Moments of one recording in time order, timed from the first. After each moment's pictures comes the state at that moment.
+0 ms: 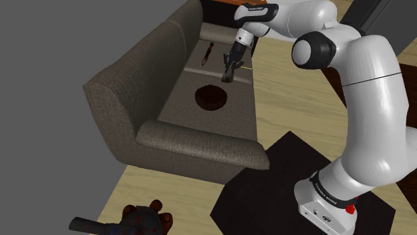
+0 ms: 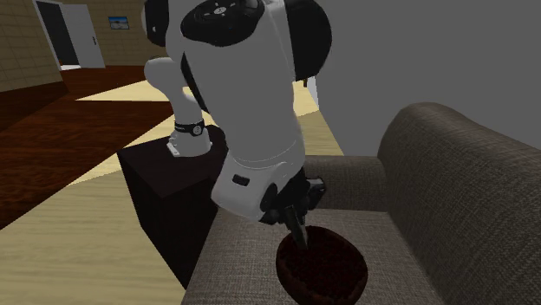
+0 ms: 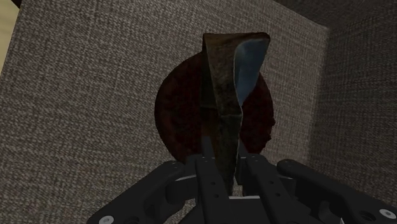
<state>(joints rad) -0.26 0.88 -0.16 -1.06 0.48 1.69 0.08</state>
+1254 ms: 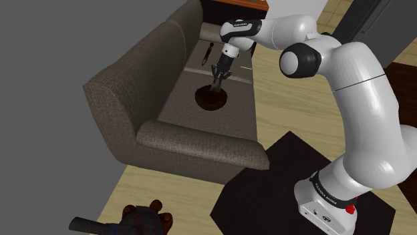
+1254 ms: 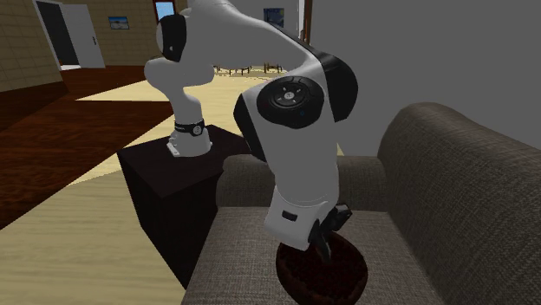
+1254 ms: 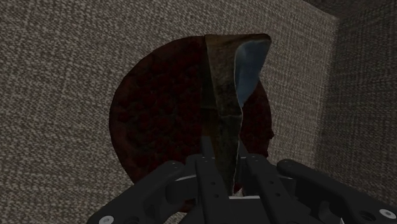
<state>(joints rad) -0.20 0.99 -0.13 -1.04 0.50 1.81 0.12</state>
